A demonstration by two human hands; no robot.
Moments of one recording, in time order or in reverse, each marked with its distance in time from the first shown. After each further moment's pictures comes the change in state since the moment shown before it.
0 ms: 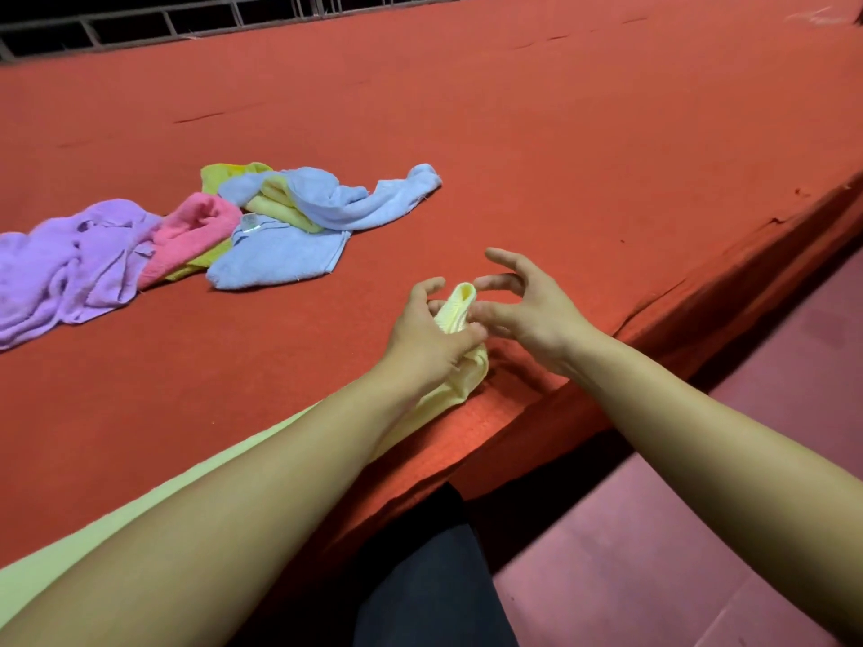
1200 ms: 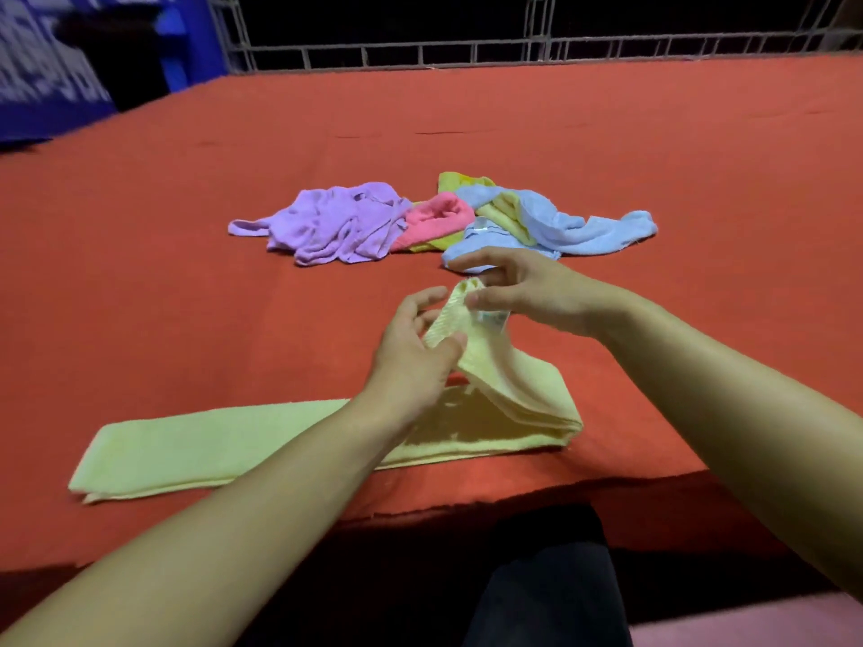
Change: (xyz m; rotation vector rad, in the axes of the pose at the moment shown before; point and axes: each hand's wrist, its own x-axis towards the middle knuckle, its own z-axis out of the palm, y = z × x) left_hand -0.137 -0.029 -0.187 -0.320 0.456 0.090; right_hand 0.002 -0.084 0.214 -0.414 -0.831 -0.225
